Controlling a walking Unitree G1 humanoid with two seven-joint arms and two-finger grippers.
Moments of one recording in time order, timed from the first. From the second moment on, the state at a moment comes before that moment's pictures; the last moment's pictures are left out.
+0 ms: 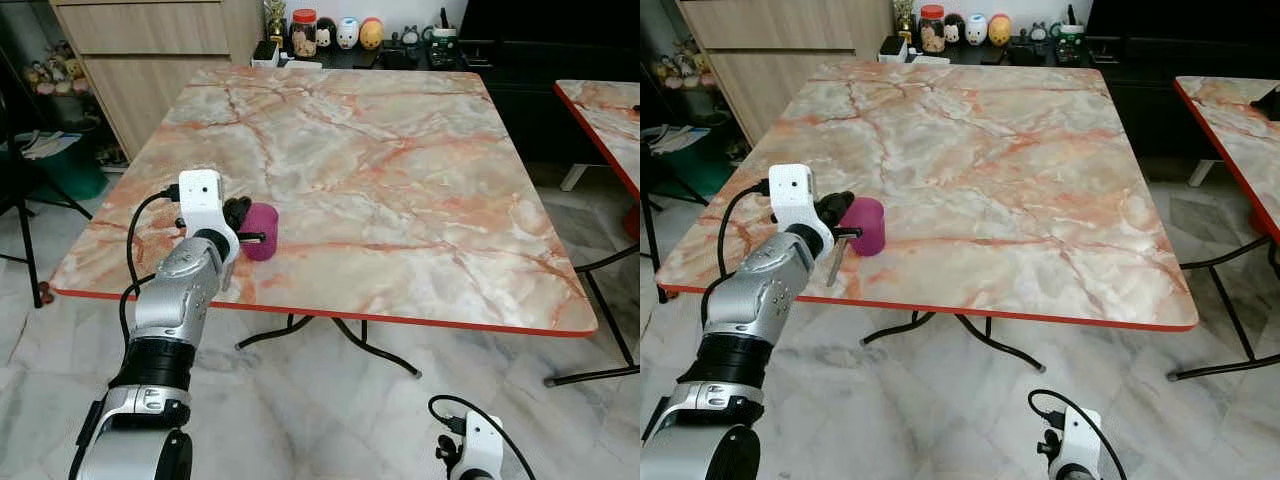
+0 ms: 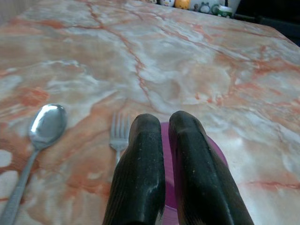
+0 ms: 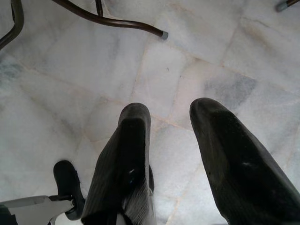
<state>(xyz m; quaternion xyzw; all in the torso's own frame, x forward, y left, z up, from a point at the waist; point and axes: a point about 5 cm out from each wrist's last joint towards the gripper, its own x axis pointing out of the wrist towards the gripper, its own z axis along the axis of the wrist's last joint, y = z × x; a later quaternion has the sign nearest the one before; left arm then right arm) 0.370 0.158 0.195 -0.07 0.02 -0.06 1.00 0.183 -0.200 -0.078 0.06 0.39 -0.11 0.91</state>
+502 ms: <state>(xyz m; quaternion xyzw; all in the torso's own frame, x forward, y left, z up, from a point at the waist) 0.382 0.159 0.195 -0.08 0.05 -0.03 1.00 0.182 -0.200 -0.079 0.06 0.39 -0.11 0.91</state>
